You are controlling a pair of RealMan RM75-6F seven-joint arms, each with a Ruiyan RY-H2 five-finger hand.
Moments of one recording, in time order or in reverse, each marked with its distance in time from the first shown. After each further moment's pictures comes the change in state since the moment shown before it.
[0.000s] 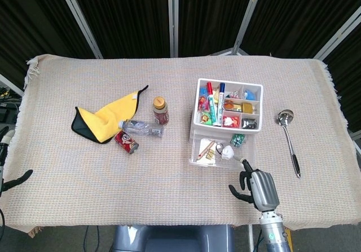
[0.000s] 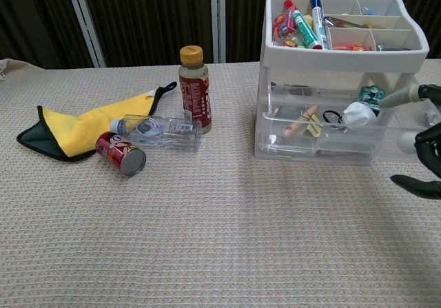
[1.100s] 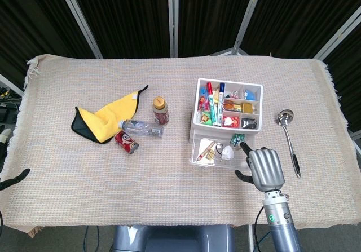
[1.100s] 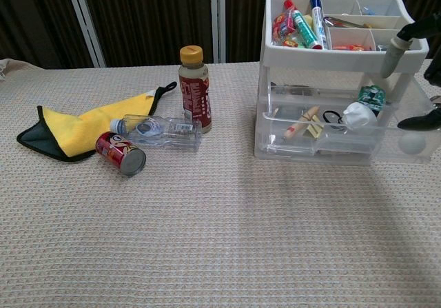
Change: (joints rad) left arm 0.002 0.006 -0.008 0.004 -0.013 -0.001 -0.020; right arm 0.129 0.159 0.217 -0.282 0.250 -0.117 -0.555
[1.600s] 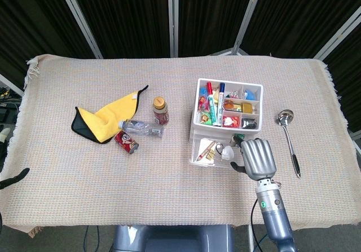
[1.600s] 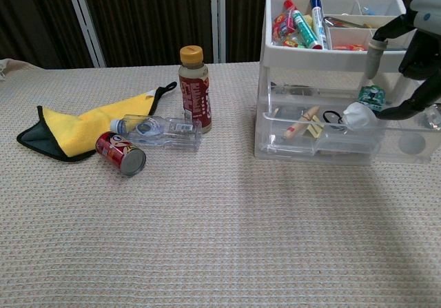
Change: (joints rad) left arm -0.002 0.004 -0.004 0.001 -0.011 -0.011 -0.011; right arm 0.113 -0.035 0.043 0.058 0.116 0.001 -0.060
